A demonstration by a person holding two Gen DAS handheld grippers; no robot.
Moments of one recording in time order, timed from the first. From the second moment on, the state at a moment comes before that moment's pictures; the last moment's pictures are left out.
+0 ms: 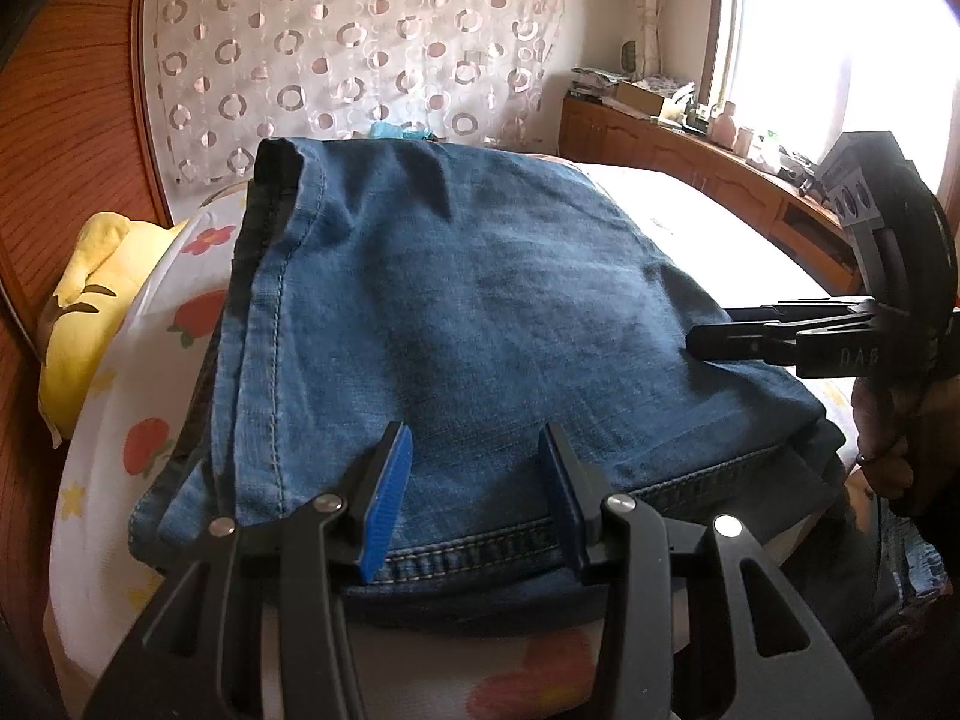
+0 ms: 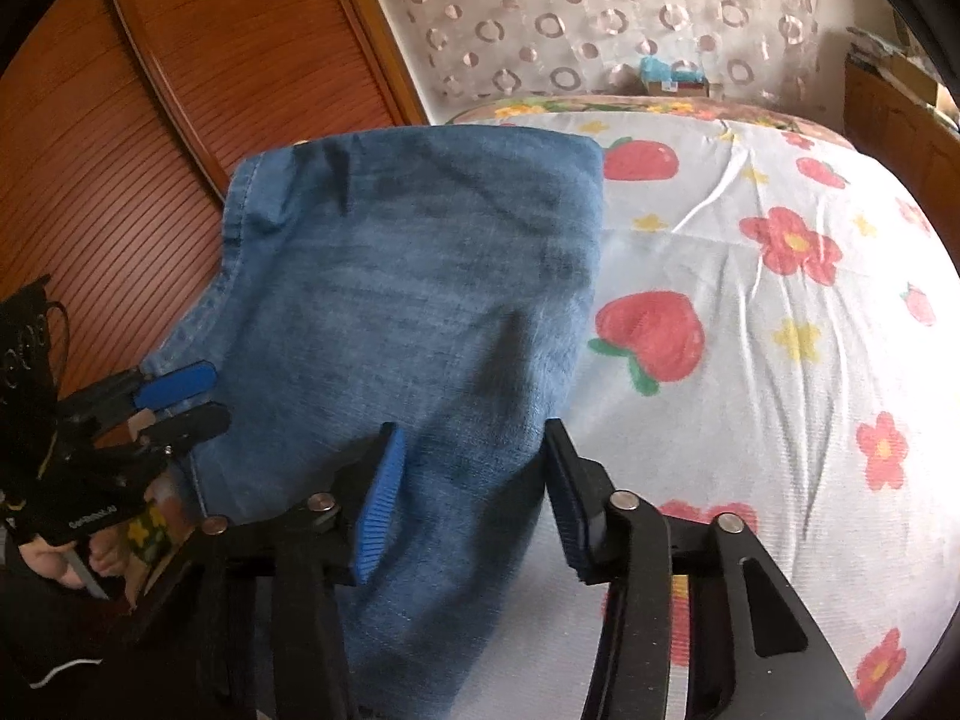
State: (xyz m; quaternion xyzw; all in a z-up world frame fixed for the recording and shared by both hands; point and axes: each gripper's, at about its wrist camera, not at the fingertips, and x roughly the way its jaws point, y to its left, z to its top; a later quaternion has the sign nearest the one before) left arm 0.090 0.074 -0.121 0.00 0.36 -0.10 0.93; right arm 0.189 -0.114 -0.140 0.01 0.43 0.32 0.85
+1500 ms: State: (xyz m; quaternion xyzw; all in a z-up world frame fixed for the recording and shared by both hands) left arm 0.088 0.040 -0.085 -0.01 0.34 -0.15 0.93; right arm 0.182 -0.164 -0.102 0.00 0.38 0.27 0.89
